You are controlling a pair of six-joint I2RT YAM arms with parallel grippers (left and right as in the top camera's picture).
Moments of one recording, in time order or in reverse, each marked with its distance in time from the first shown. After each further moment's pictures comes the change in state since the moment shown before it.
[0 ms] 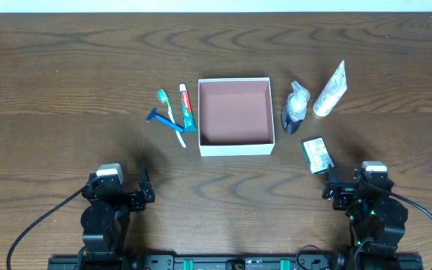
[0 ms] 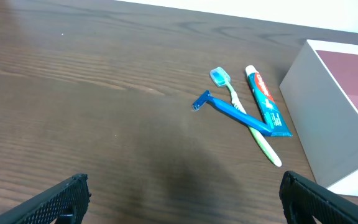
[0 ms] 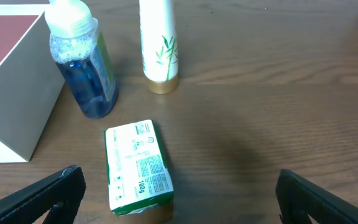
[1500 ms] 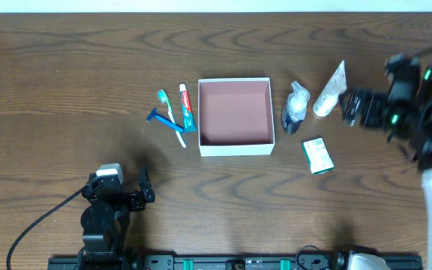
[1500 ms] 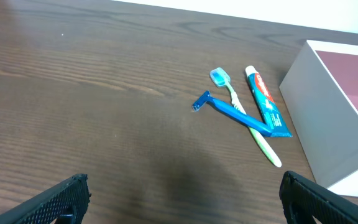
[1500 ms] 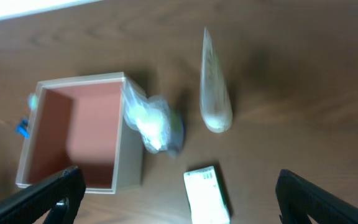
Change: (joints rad) left arm 0.000 0.000 0.000 0.002 0.000 0.000; right arm 0.000 1.164 1.286 -0.547 -0.216 0.082
